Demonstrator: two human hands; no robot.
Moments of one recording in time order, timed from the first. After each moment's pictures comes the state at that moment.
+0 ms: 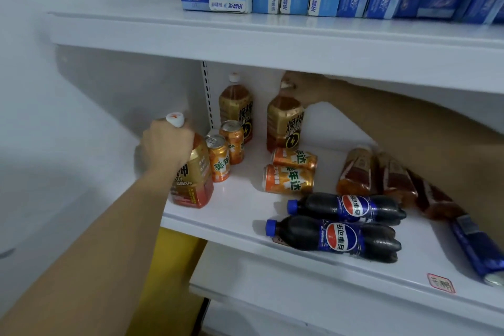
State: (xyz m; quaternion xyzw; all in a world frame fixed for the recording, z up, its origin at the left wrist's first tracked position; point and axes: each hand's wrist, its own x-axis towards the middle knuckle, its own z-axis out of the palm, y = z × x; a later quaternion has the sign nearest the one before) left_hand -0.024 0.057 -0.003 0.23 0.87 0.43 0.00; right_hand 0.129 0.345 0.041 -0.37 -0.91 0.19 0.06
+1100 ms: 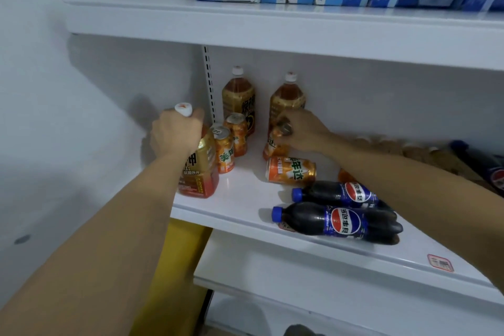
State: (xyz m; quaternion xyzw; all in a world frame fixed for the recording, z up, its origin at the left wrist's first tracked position) left_hand -0.014 0.052 0.004 0.23 0.86 0.44 0.02; right_hand 0.171 0.271 -0.045 -0.31 -0.93 0.12 0.15
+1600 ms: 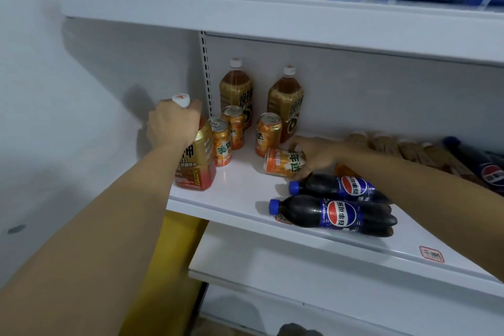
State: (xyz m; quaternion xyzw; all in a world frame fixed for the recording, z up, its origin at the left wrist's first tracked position) left_hand -0.017 0.052 0.000 0.23 0.86 0.45 0.02; right_hand 0.217 0.253 -0.059 -0.33 -0.91 0.22 -0.15
